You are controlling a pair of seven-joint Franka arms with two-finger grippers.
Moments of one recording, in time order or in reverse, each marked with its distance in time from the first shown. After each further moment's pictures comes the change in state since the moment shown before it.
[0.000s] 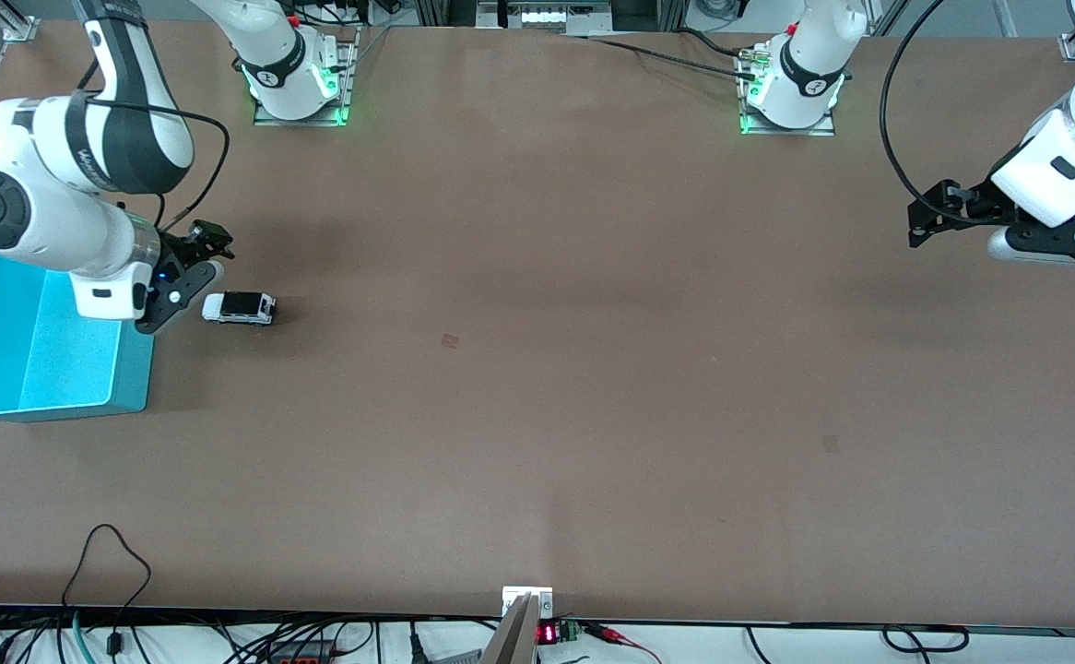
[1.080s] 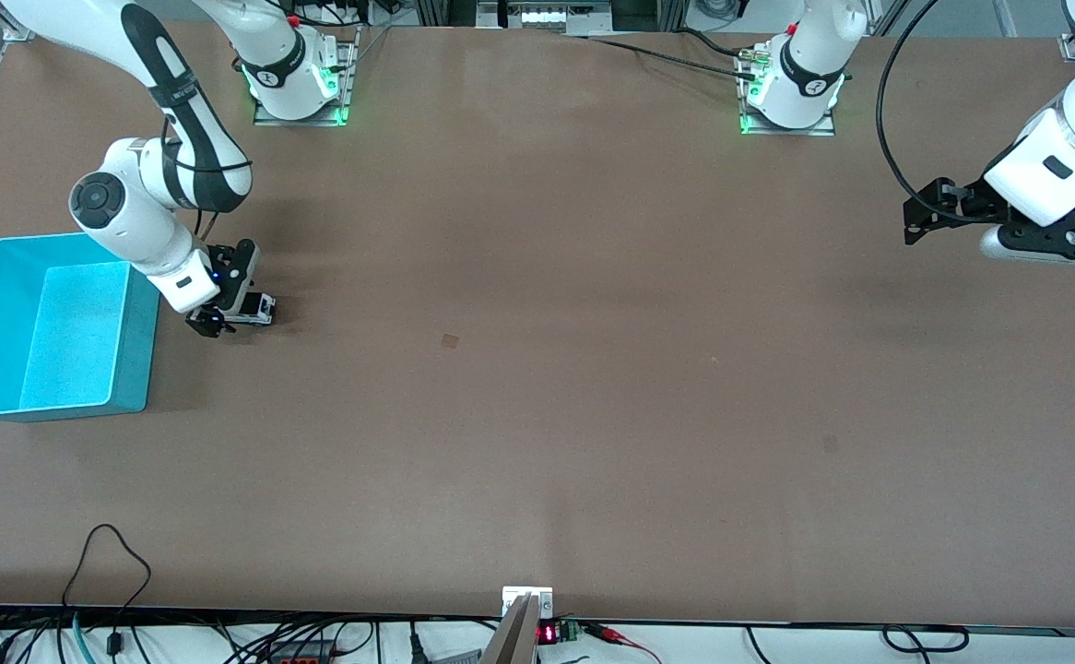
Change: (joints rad) left arm -0.002 0.000 -0.006 0.000 0.000 -0.012 0.001; right arm -0.076 0.125 -0.006 -0.371 -0.001 0.748 -0.638
